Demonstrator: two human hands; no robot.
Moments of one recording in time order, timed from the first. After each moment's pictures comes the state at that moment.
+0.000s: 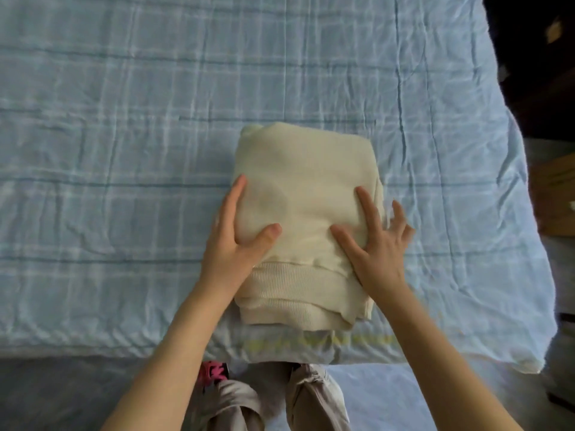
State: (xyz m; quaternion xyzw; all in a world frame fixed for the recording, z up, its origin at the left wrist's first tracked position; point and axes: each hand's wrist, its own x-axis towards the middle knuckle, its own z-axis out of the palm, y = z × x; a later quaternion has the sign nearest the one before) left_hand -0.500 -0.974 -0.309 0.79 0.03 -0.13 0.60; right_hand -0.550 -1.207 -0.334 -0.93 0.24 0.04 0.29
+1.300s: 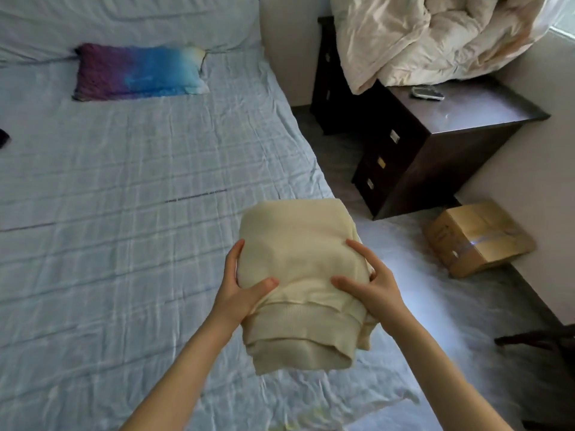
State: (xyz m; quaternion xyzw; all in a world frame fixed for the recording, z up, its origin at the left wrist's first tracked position) left_hand -0.419 -1.083 -0.025 0.69 -0.07 -0.27 0.66; right_hand -0.545 -1.323 -0.008 -0.72 0.28 -0.09 0.63
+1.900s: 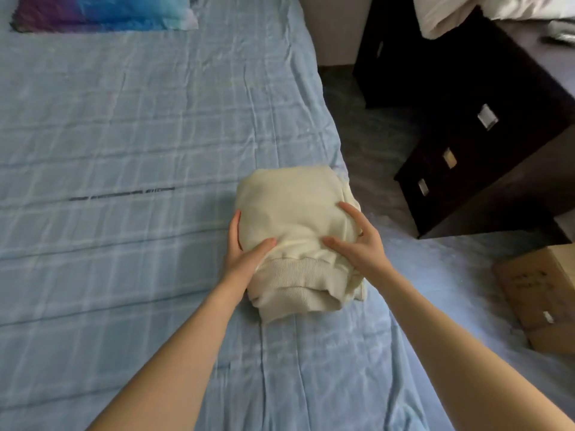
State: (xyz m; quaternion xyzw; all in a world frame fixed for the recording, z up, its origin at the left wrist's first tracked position) left_hand -0.144 -1.352 -0.322 0.71 0.06 -0.17 0.68; right_hand -0.208 -1.590 -0.311 -0.77 0.21 -0.05 0.60
